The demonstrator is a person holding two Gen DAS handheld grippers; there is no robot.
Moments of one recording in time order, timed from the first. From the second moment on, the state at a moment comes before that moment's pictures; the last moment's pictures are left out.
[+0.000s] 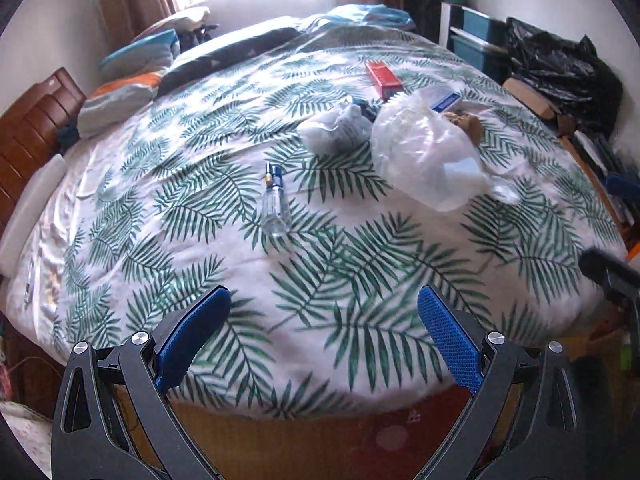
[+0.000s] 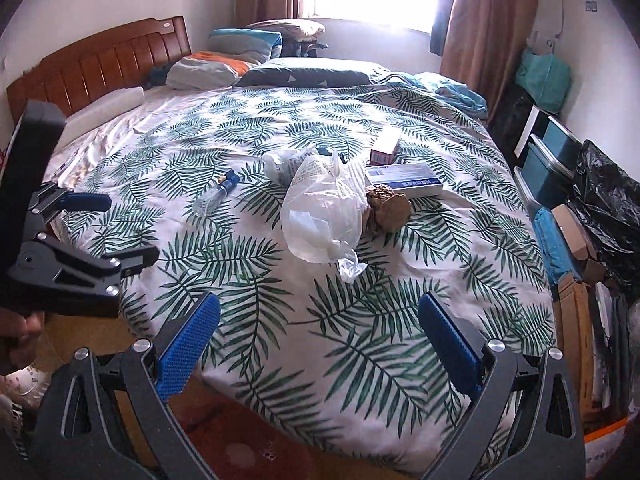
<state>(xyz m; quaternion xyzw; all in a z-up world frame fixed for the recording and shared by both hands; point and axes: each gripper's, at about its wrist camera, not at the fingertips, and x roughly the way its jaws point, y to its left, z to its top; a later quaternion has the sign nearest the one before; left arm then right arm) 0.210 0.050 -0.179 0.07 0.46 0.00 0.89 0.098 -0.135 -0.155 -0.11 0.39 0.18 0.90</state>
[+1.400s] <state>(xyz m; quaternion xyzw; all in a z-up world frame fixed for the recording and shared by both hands) 0.368 0.105 -0.273 0.00 0.50 0.01 0.86 0.244 -0.076 -0.234 -0.11 0.44 0.15 0.88</state>
